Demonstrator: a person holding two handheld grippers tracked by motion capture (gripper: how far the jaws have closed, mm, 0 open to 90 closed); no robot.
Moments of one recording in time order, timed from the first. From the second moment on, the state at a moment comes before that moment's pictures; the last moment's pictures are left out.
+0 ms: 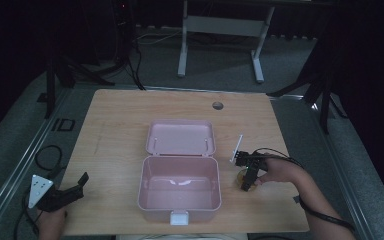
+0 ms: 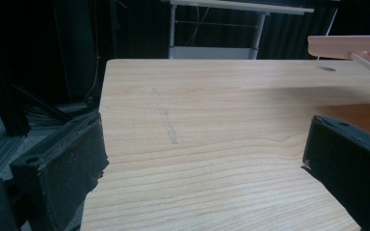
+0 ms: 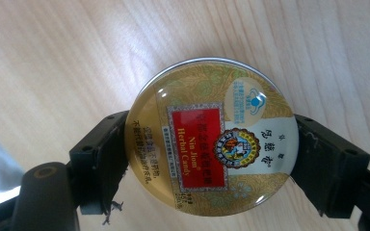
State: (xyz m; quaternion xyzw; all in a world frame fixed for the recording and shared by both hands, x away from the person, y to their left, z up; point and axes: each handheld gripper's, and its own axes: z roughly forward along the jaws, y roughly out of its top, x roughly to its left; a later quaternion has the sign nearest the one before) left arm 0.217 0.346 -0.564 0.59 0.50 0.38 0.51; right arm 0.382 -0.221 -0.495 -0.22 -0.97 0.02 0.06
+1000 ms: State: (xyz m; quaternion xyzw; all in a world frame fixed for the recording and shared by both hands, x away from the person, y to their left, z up) left arm 0.217 0.347 -0.564 0.59 0.50 0.38 0.51; right arm 0.354 -0.212 -0.362 -0.19 -0.98 -0.02 0.03
